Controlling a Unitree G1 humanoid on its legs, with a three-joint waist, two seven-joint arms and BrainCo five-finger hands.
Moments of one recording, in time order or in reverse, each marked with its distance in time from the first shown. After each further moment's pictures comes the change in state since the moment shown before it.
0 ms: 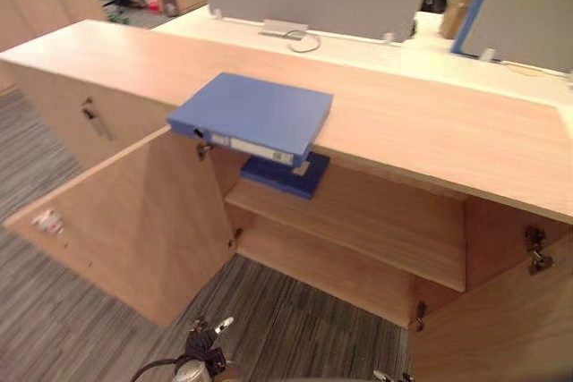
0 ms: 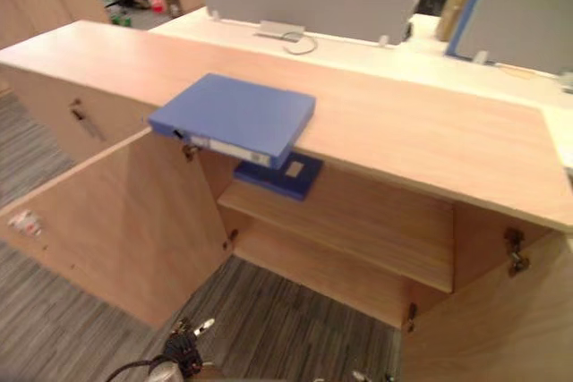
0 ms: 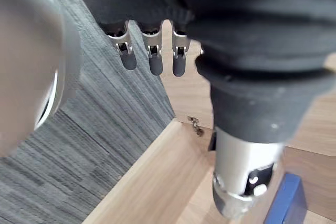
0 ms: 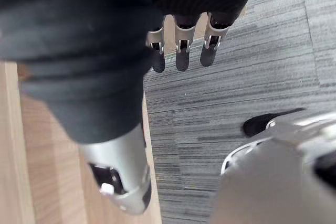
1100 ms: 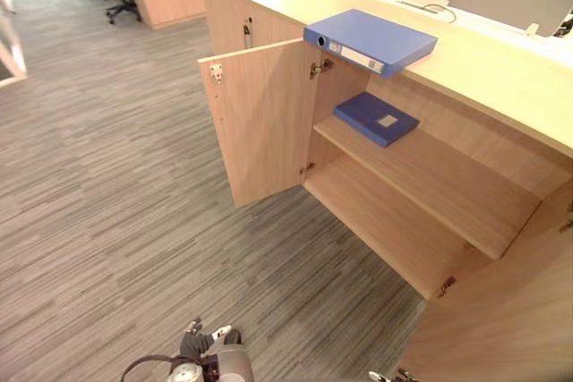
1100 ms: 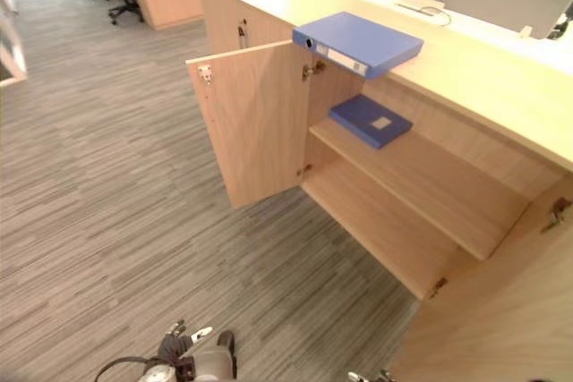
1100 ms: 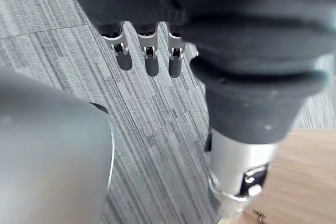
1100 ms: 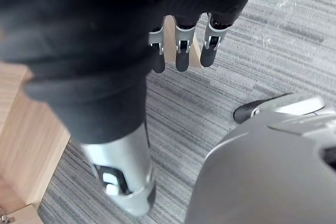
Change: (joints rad) left arm 0.005 0.079 -0.122 0.045 0.083 0.010 0.045; right arm -0.018 -0.025 0.100 0.051 -0.050 0.008 -0.034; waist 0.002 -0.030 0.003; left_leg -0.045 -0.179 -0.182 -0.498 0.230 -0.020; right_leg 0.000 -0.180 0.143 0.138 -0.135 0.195
